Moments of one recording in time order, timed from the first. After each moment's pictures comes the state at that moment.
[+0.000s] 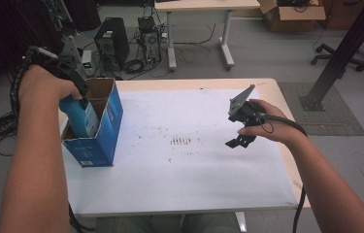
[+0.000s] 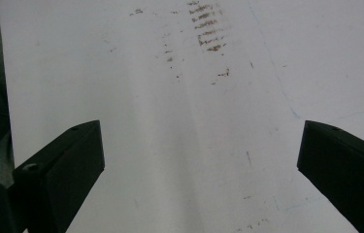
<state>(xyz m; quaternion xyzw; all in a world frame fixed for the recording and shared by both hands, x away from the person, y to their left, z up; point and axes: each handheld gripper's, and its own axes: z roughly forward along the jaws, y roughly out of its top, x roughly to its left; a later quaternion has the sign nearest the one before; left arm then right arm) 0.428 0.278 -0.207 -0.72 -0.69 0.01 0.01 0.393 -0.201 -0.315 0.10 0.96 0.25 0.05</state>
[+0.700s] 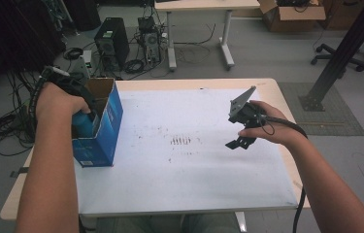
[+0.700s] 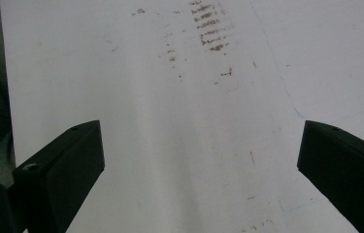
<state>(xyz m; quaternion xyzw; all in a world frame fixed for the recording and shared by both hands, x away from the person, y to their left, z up) 0.431 0.275 -0.258 -0.72 -0.69 0.02 0.01 0.390 -0.202 -0.318 0.11 0.96 0.26 0.05</state>
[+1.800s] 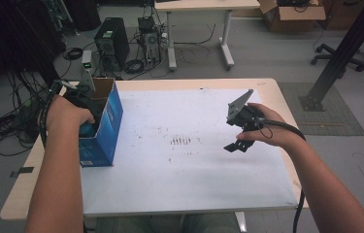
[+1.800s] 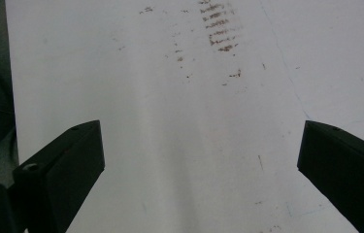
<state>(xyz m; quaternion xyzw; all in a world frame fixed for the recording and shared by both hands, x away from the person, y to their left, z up) 0.434 0.275 -0.298 -0.72 -0.69 0.02 0.03 0.385 -0.198 -0.323 0.10 0.96 0.25 0.05</state>
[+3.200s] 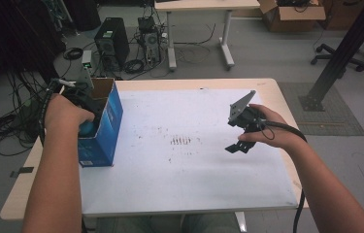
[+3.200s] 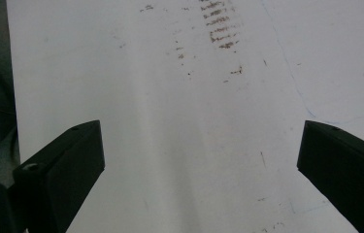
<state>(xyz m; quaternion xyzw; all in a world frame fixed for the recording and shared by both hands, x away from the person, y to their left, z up) 0.430 0.274 -0.285 -0.71 -0.70 0.02 0.01 0.383 -0.202 -0.325 0.10 0.96 0.26 0.04</state>
